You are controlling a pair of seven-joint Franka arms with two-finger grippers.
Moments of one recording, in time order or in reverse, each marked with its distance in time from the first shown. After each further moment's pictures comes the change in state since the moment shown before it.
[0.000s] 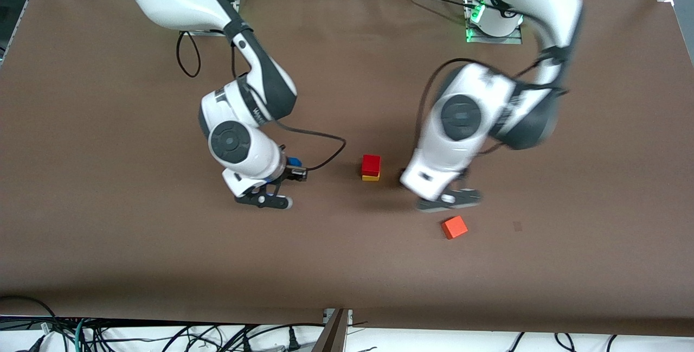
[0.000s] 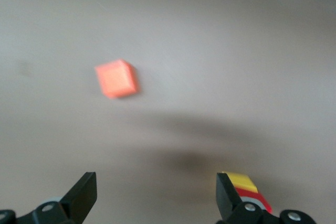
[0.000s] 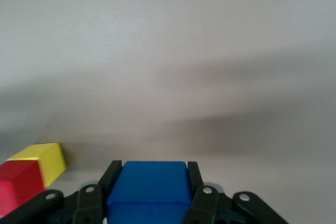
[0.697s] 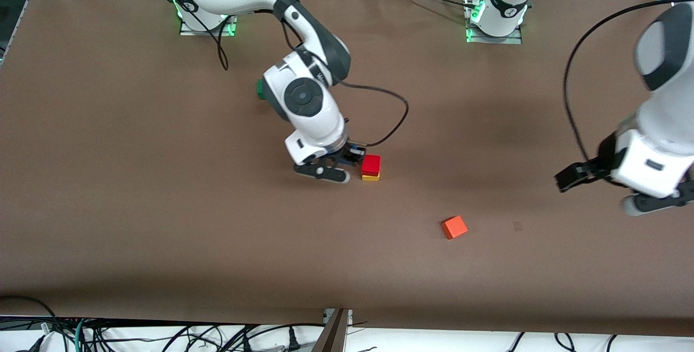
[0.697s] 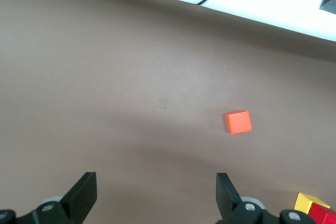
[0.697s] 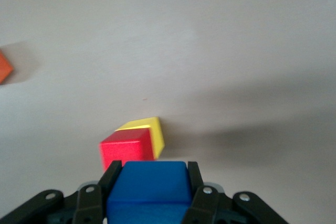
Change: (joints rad) left arm 0.336 -0.214 -0.011 0.011 -0.024 -0.214 0.299; right arm 0.189 0.052 0.002 0.055 -0.001 0.185 0.247
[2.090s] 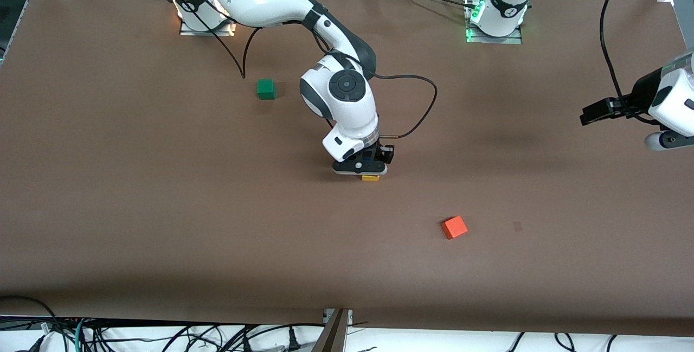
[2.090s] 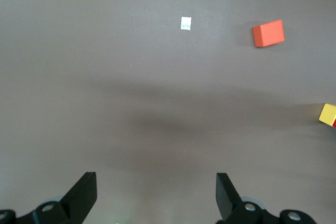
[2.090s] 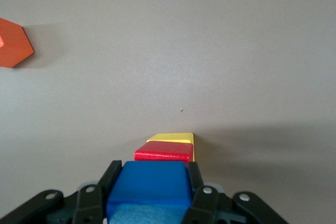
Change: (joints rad) left arm 0.034 -0.273 0.103 -0.350 -0.142 -0.117 0.203; right arm 0.077 0.145 -0.003 0.128 -0.135 0.085 -0.016
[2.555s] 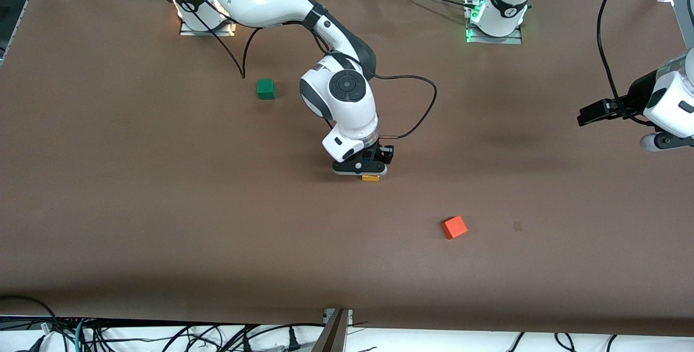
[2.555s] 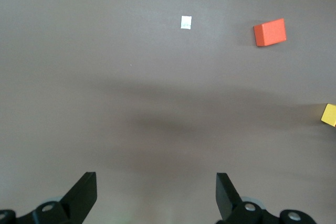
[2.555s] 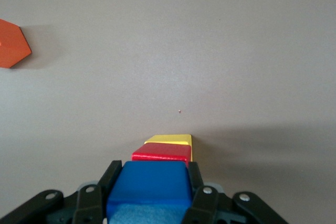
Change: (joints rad) left arm 0.000 0.001 0.000 -0.013 0.000 0.018 0.001; right arm 0.000 0.003 -0.002 0.000 -0.007 0.001 0.000
